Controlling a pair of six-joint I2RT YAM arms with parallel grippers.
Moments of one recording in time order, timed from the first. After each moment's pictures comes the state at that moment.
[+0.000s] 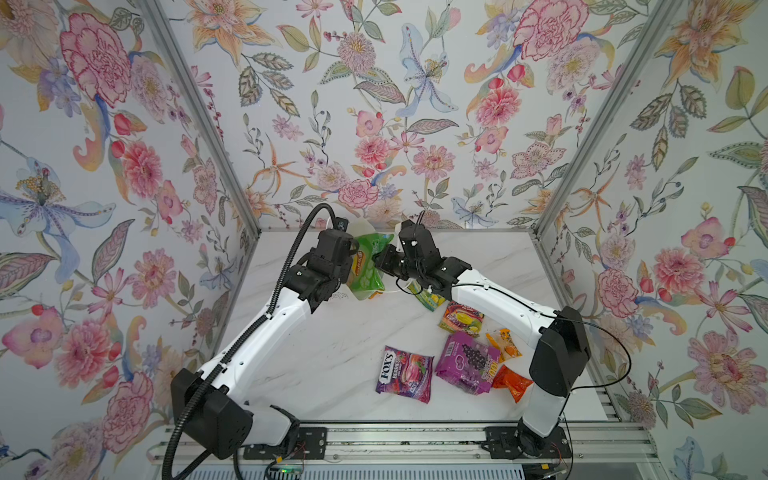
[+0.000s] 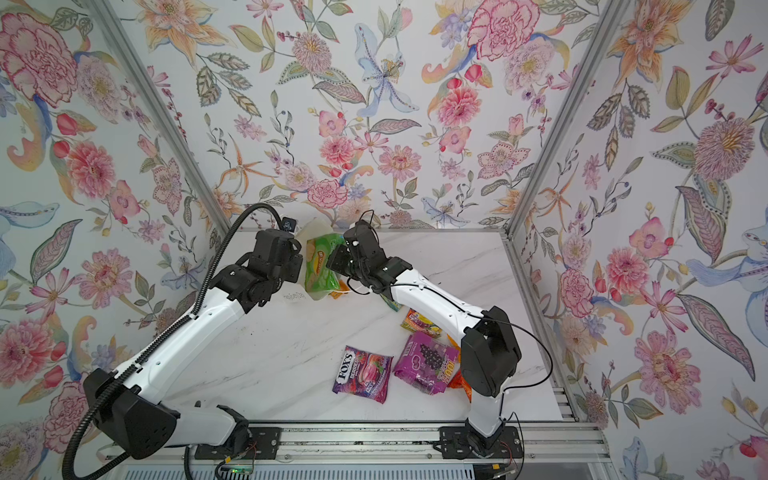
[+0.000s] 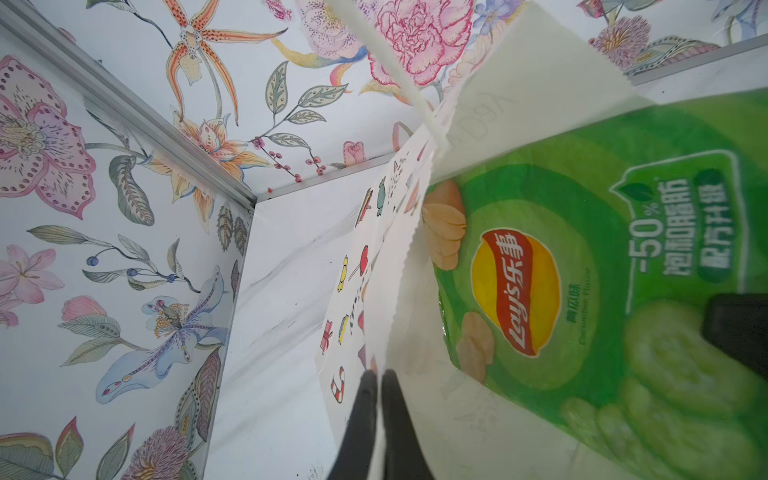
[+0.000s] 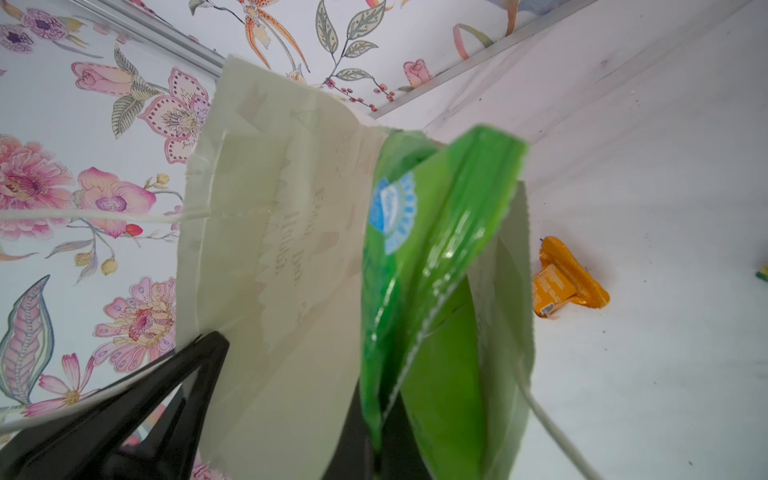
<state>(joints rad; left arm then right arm) -0.51 1.38 1.36 -0.63 -0.52 0.00 0.79 1.84 1.63 -0.25 -0.07 0.96</state>
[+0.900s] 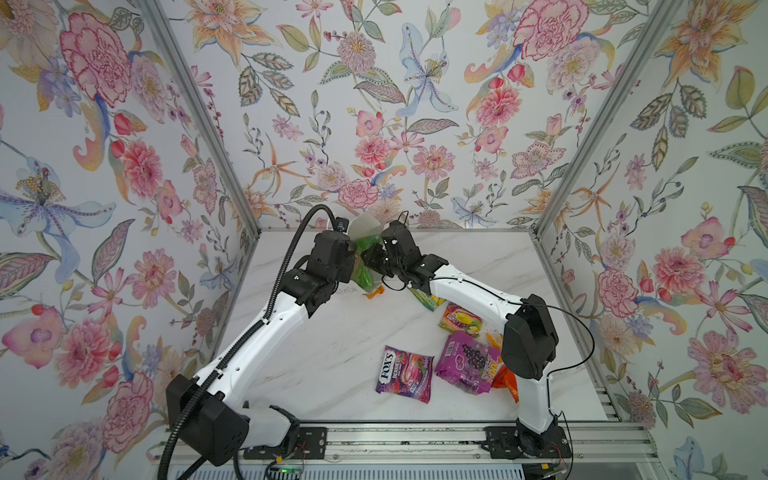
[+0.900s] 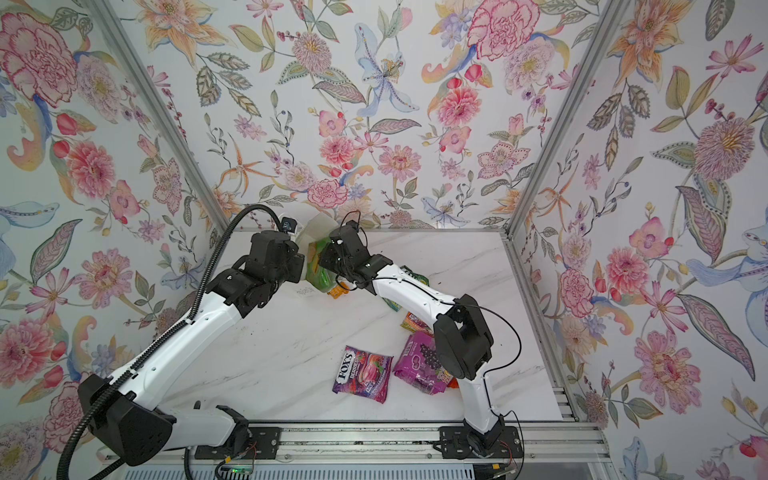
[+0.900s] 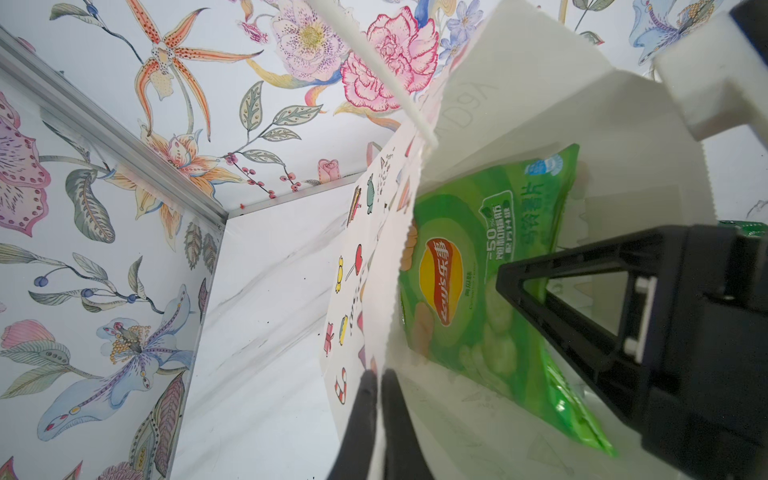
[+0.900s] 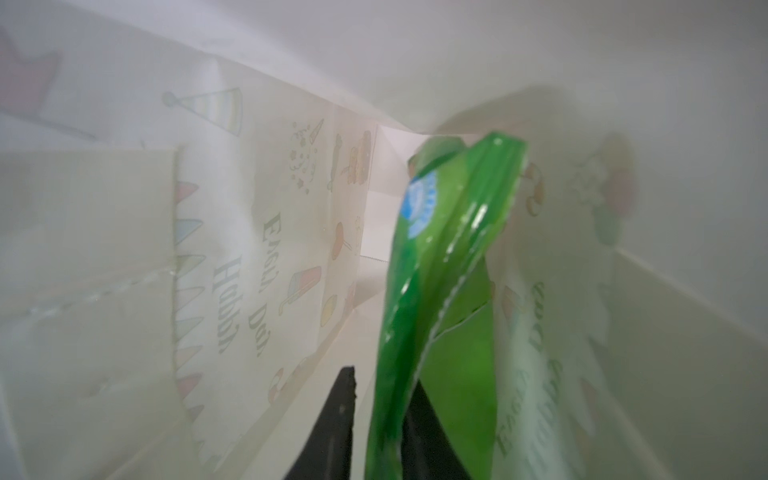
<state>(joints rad) -0.51 1.35 1.32 -0.57 -0.45 0.00 0.80 2.01 1.77 -0.25 -0.01 0.97</state>
